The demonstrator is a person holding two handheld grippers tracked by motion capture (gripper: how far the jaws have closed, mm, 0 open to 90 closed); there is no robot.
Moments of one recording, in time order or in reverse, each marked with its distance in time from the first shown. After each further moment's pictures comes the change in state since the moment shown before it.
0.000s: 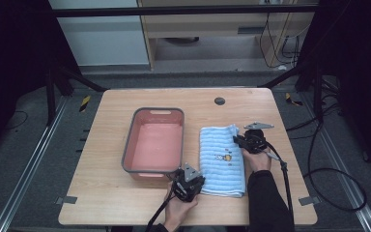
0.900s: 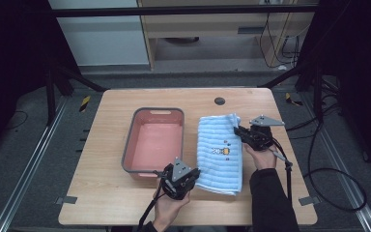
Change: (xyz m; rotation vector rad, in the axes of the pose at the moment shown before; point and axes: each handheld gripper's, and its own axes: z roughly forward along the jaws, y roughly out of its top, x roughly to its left) left arm 0.002 0.029 -0.055 -0.123 -0.012 0.051; right arm 0.024 0.033 -0.054 -0.174 0.027 -0.064
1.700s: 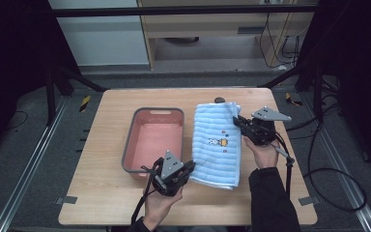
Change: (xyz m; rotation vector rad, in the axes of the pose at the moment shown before) left arm 0.003 0.031 -0.041 -0.077 0.010 0.048; right arm 0.022 0.040 -0.029 -0.116 -0.009 -0.042
